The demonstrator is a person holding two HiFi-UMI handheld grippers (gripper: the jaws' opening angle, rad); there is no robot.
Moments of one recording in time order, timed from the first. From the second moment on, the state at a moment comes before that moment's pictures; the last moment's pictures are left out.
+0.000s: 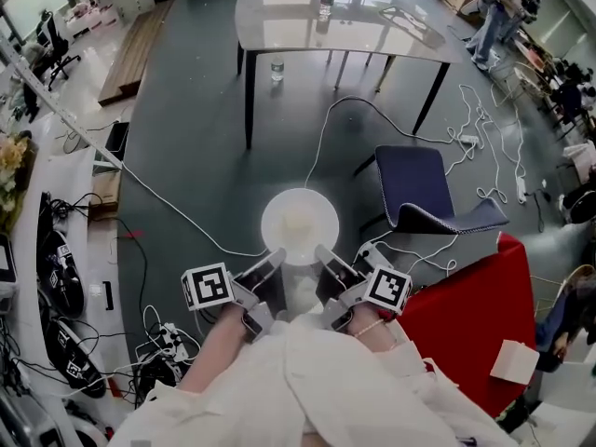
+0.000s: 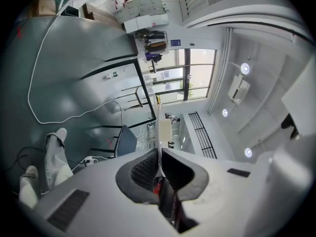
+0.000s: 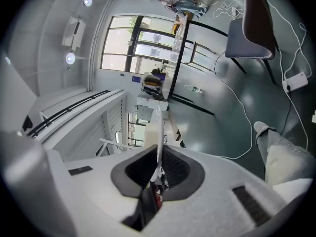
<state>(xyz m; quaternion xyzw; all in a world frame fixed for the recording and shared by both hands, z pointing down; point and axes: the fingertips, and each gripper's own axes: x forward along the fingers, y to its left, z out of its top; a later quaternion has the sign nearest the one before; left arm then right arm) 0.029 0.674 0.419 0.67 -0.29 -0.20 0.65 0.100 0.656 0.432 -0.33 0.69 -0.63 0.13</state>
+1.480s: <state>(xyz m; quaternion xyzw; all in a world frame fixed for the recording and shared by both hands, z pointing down) 0.039 0.298 0.422 0.68 -0.30 -0.20 0.64 0.111 0.272 0.433 -0.31 0.70 -0.63 0.13</state>
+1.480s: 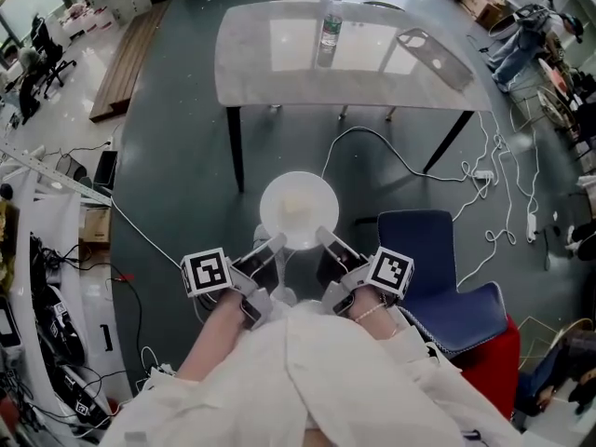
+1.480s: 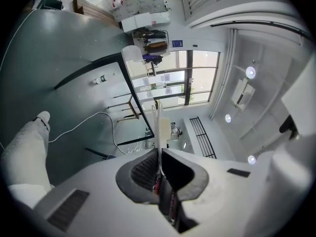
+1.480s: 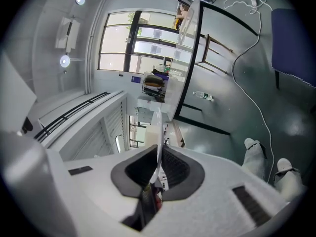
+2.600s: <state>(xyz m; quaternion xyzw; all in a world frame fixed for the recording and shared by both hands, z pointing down) -0.067 0.023 0.412 0.68 -0.27 -0.17 0.66 0.007 0.005 0.426 -0.33 0.69 -0.62 0.18</state>
